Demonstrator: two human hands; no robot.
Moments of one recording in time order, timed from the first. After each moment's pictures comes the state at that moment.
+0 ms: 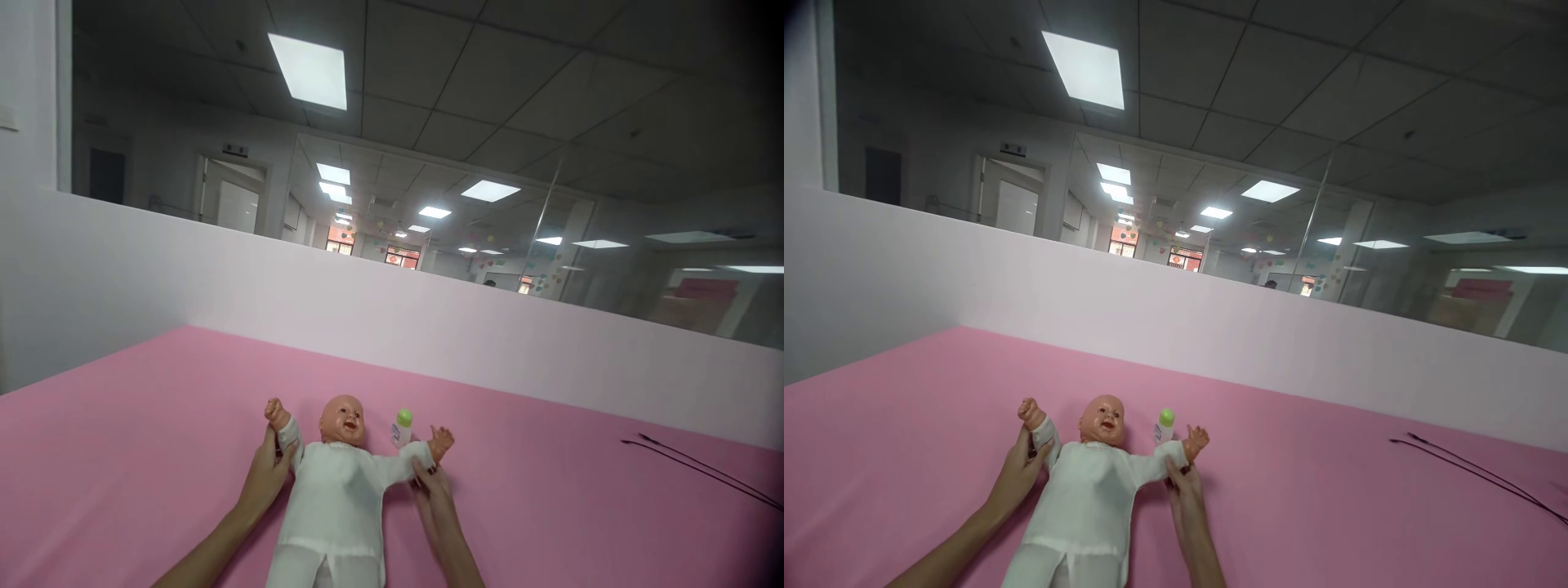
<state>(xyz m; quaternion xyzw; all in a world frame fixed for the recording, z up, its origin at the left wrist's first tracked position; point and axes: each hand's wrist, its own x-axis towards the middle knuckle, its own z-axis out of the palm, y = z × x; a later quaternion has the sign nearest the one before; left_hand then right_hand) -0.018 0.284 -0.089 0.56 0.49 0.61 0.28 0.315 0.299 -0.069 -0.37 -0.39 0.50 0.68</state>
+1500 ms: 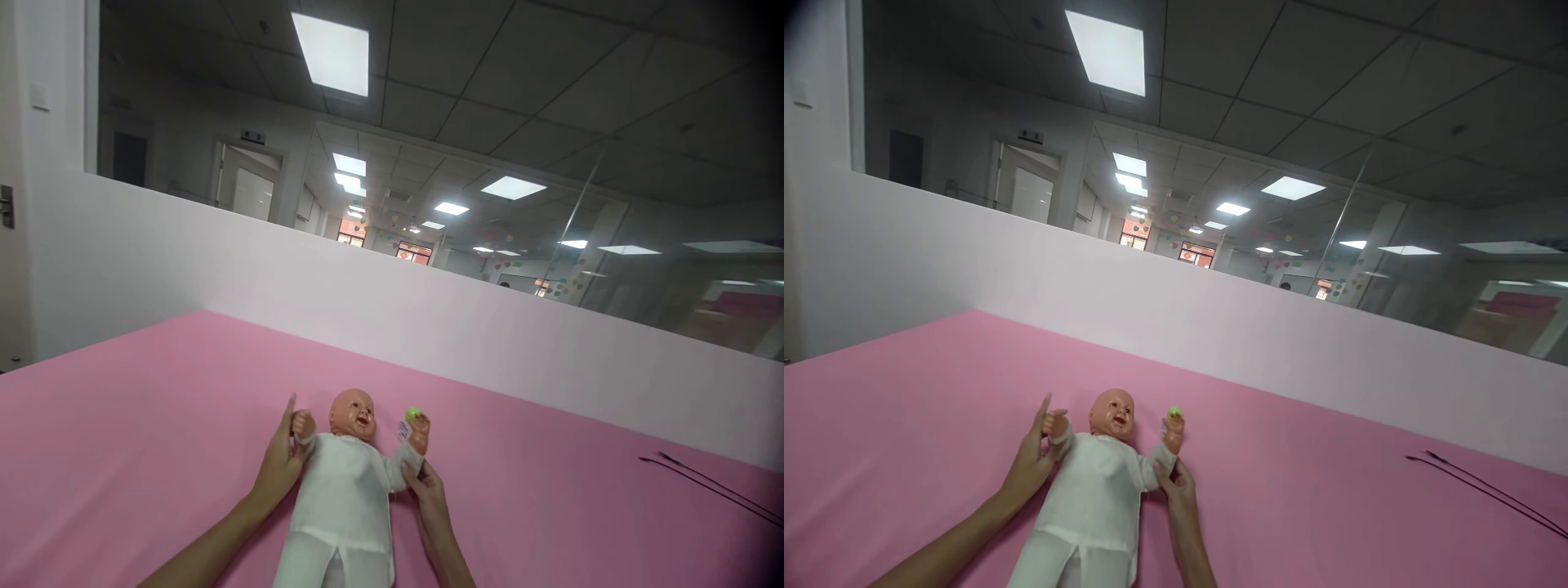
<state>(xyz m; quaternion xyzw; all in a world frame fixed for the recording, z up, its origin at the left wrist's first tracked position) -0.007 0.279 -0.087 0.57 0.46 0.63 0.25 0.300 0.294 -0.073 -0.42 -0.48 0.48 0.60</state>
